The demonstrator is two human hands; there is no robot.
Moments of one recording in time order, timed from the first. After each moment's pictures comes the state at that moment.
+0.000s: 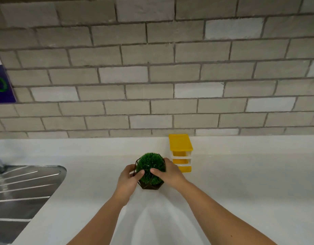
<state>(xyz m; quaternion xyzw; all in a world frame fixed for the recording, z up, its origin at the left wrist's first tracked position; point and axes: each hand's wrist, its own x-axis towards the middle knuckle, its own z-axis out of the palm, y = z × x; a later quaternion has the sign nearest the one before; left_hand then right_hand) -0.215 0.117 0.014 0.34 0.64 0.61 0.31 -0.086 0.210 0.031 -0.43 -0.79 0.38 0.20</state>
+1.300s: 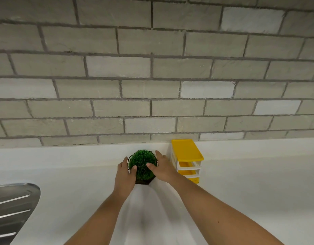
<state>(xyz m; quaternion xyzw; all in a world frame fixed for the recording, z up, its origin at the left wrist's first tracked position) -0.295 0.207 -0.005 0.43 0.73 0.49 0.18 -0.173 0.273 0.034 -0.48 -0.80 0.32 0.17</state>
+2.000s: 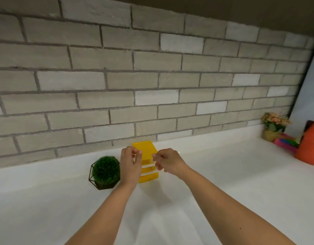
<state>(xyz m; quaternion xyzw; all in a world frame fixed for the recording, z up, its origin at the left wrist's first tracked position) -0.166 0.206 0.064 0.53 0.58 0.60 0.12 -0.028 0.223 0.105 -0.52 -0.73 0.33 0.28</state>
